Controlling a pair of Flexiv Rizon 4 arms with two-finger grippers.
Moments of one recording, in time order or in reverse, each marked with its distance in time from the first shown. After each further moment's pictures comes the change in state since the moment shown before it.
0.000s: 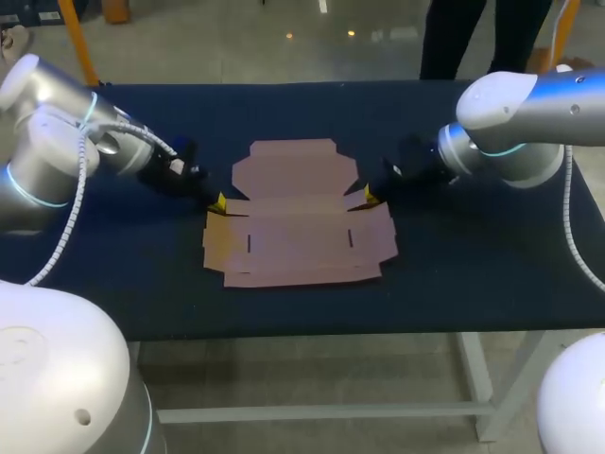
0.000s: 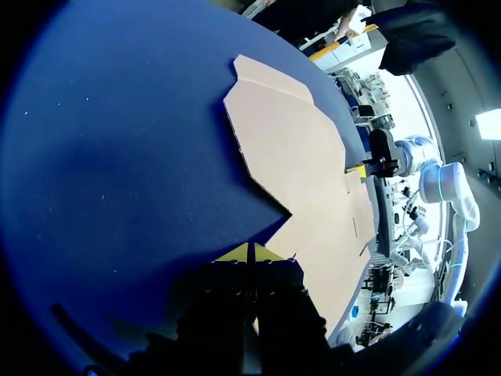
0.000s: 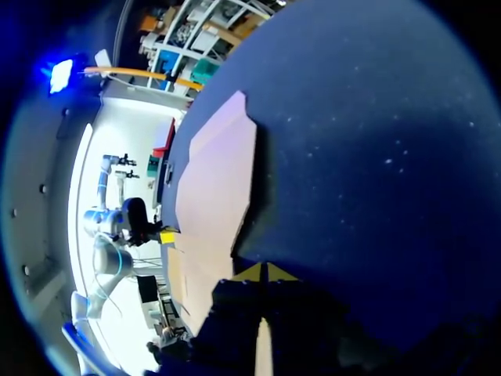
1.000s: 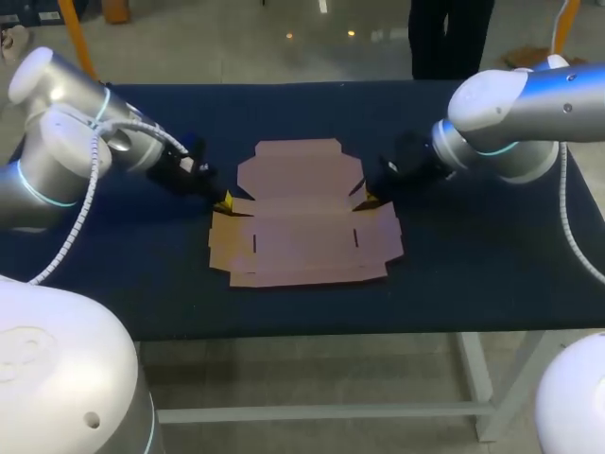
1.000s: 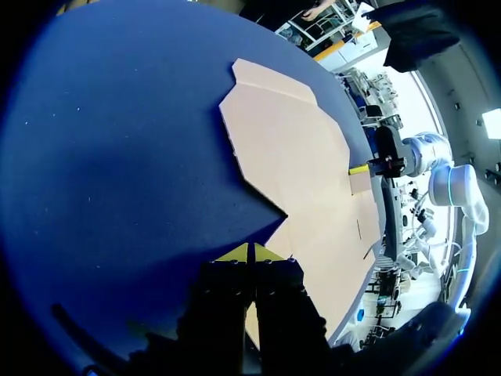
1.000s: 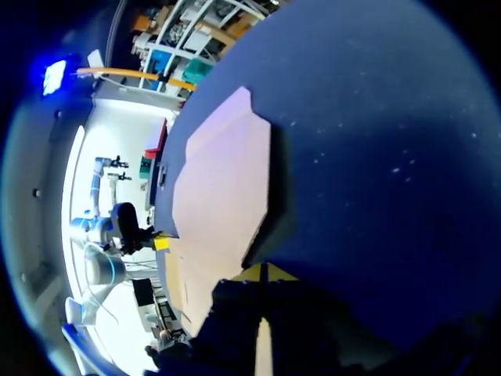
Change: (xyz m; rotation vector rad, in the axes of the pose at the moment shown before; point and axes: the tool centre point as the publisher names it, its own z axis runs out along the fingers) left arm 0.012 -0.003 0.005 0.008 -0.053 -0.007; right arm 0.004 0.004 0.002 0.005 -0.049 0.020
